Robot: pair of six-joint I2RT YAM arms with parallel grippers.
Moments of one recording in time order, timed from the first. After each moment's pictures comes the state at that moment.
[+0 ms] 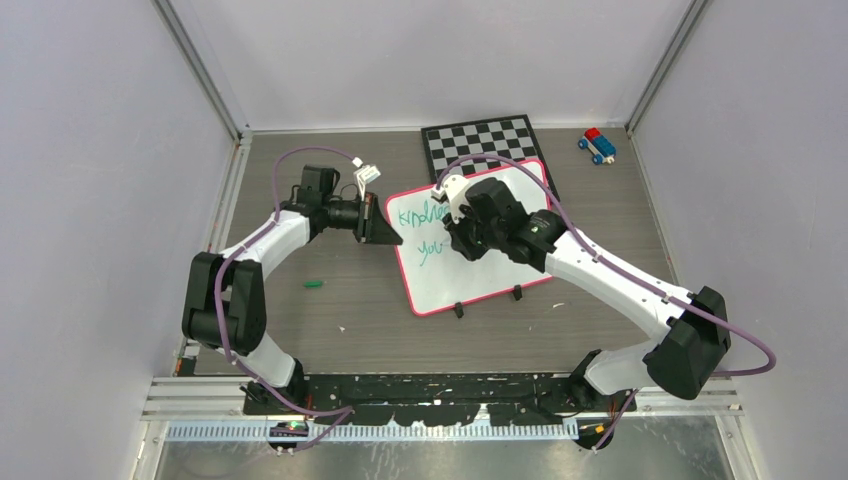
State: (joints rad) left arm -0.22 1.60 1.04 -0.23 1.13 -0.05; right arm 0.76 1.37 1.19 -0.55 -0.01 -0.06
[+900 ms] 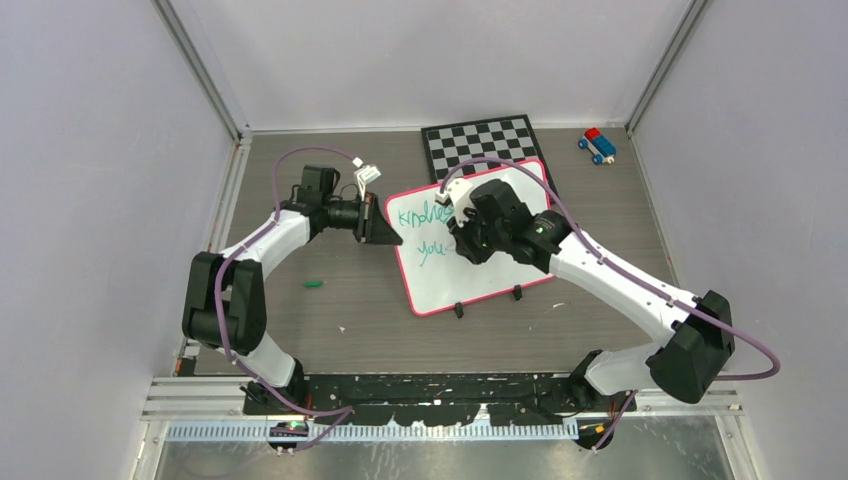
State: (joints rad) left arm -0.22 1.60 1.04 -0.24 1.13 -0.04; right arm 0.75 1.35 1.17 -0.60 -0.04 -0.08
